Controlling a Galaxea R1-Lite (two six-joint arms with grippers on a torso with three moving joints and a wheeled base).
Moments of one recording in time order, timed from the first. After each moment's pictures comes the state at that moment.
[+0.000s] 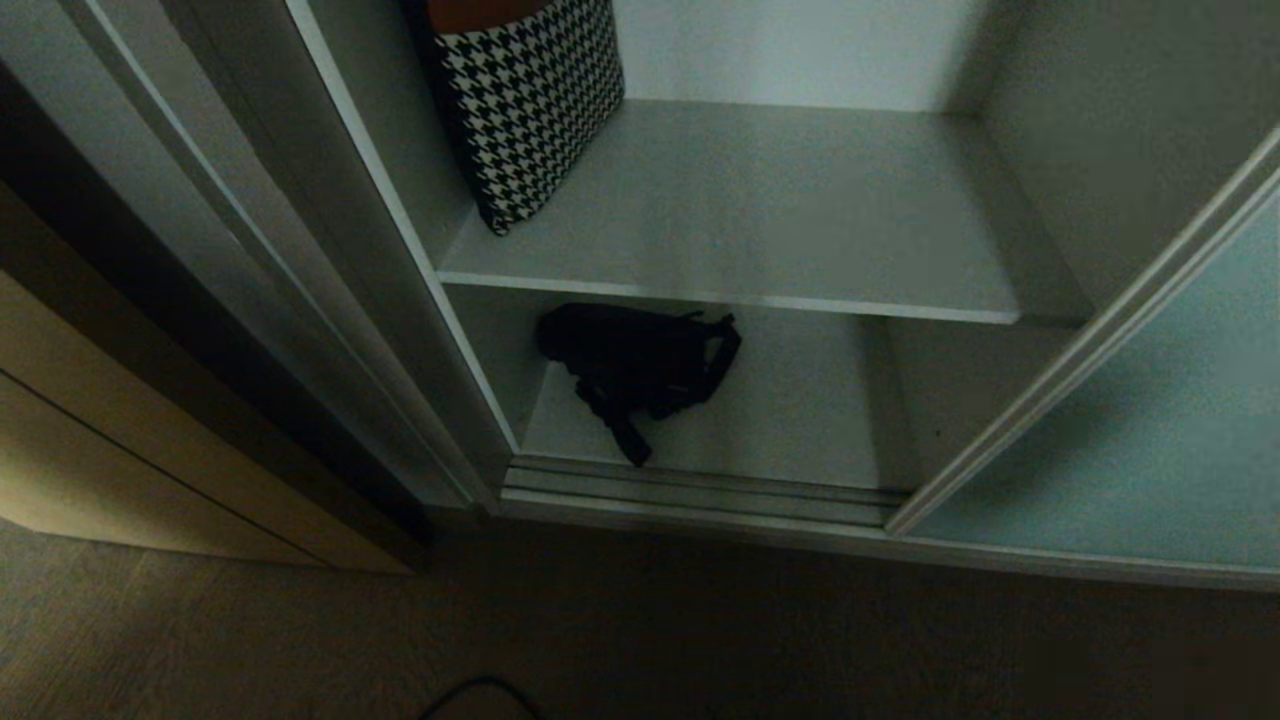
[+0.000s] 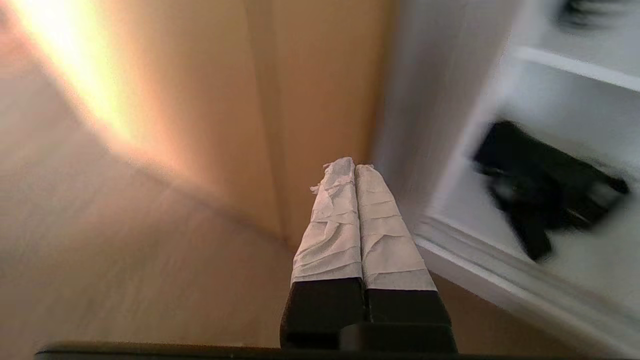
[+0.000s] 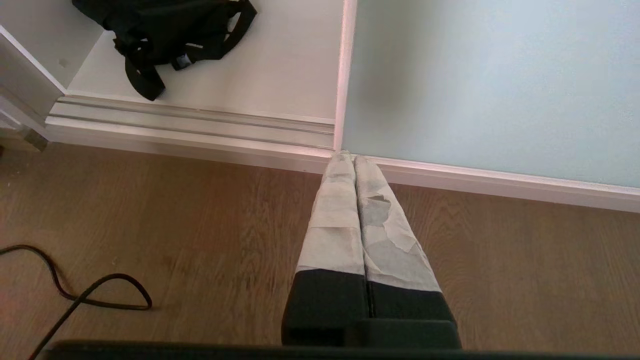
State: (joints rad) left arm -0.09 0.28 -0.01 -0.50 0.47 -0.10; right arm 0.00 0.00 0.00 0.00 -0.01 0.03
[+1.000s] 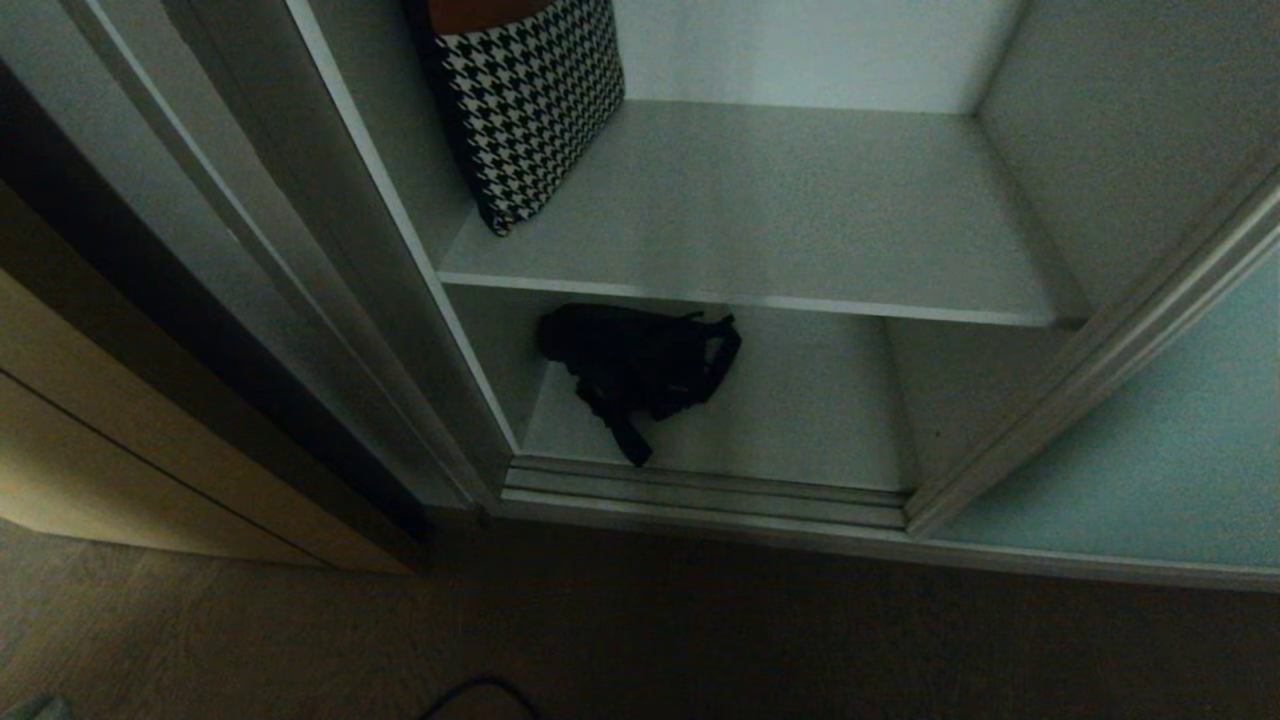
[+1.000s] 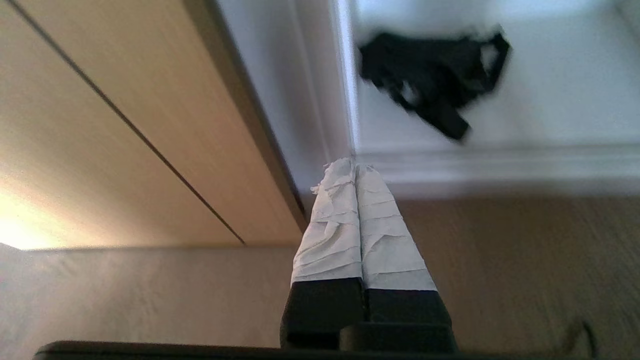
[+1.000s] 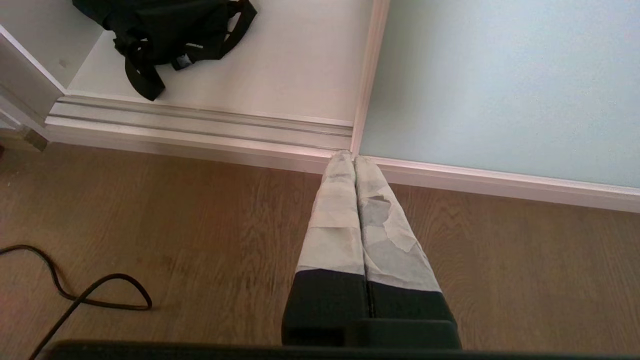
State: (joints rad) left arm -0.01 0.27 0.00 -0.39 -0.03 0.16; right arm 0.00 0.00 0.00 0.00 -0.01 0.03
